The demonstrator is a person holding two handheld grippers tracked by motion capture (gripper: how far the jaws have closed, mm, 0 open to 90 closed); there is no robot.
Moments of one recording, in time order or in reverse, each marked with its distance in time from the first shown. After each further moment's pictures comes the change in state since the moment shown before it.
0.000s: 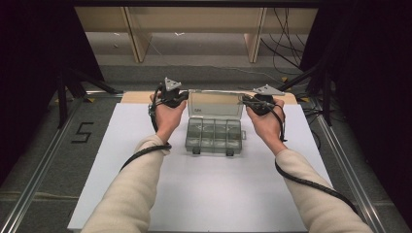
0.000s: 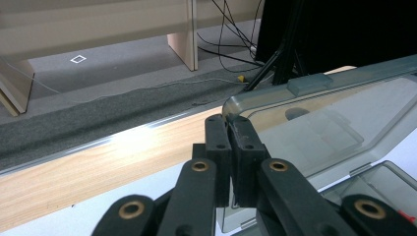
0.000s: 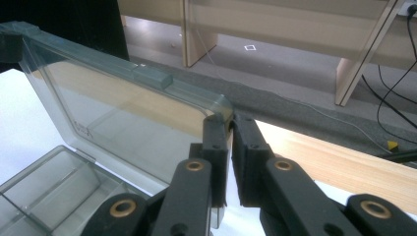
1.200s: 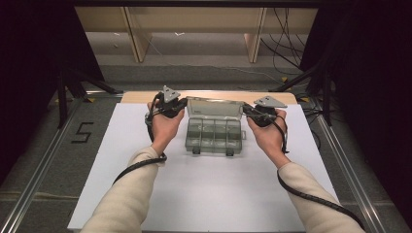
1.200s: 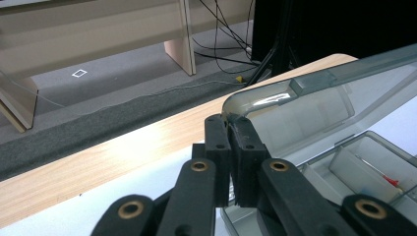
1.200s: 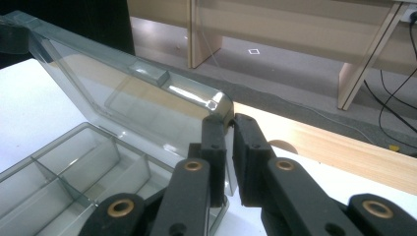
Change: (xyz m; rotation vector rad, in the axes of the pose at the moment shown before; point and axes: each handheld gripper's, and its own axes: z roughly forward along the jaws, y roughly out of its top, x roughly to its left) left arm -0.009 -0.020 -0.024 -0.027 -0.009 0.076; right arm 0.014 -0.021 -0.024 -0.022 0.014 -0.020
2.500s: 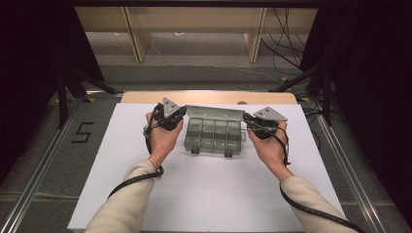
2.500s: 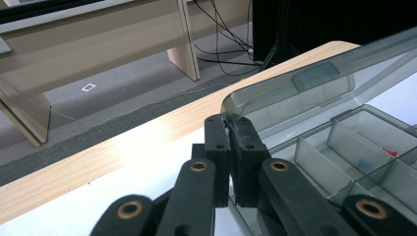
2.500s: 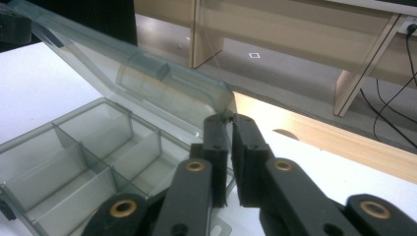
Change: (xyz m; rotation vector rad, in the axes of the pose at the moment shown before) left arm -0.013 -0.024 -0.018 -0.029 0.010 0.070; right arm 0.013 -0.022 -0.020 -0.015 -0.006 -0.069
